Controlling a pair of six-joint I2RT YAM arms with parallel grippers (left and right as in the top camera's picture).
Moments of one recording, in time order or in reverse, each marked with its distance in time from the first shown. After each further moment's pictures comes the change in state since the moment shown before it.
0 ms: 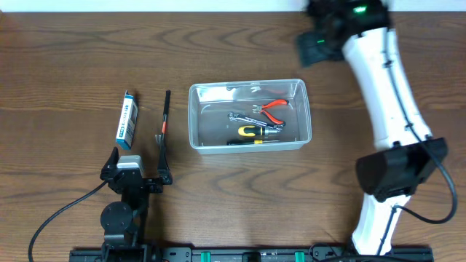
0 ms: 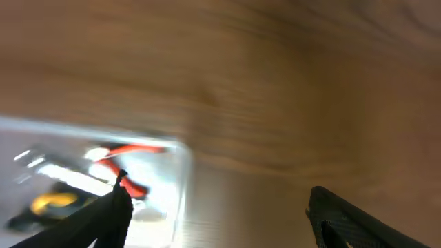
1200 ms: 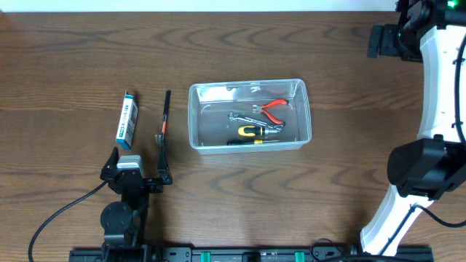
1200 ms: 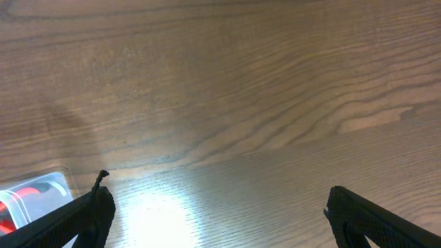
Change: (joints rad) left arm 0.000 0.000 0.000 0.000 0.000 0.000; right arm -0.335 0.000 0.000 -0.013 0.014 0.034
